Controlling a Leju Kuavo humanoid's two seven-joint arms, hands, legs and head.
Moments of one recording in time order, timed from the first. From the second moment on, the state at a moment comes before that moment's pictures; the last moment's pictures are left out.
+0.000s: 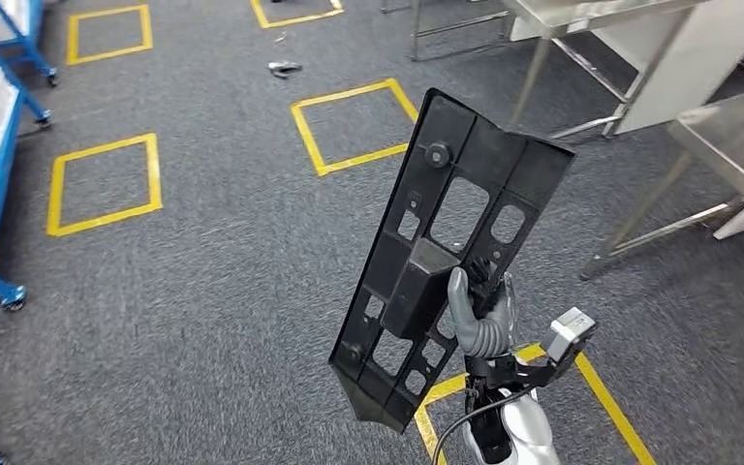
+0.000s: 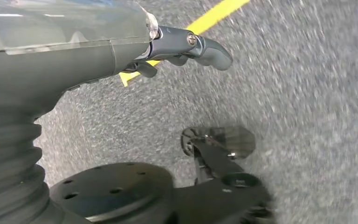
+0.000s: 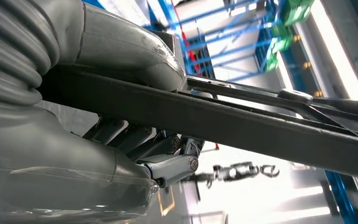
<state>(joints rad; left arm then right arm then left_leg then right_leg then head) -0.11 -0.13 1.16 -0.19 -1.13 0.18 -0.17 -0.09 0.21 0.22 -1.48 -0.10 0.09 -0.55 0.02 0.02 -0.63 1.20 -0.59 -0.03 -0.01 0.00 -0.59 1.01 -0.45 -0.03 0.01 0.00</state>
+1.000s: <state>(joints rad) -0.11 -0.12 1.16 -0.20 -1.14 0.18 -0.18 -0.07 0.22 0.22 -1.54 -0.02 0.04 -0.57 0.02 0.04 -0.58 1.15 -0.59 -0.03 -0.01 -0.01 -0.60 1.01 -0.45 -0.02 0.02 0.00</state>
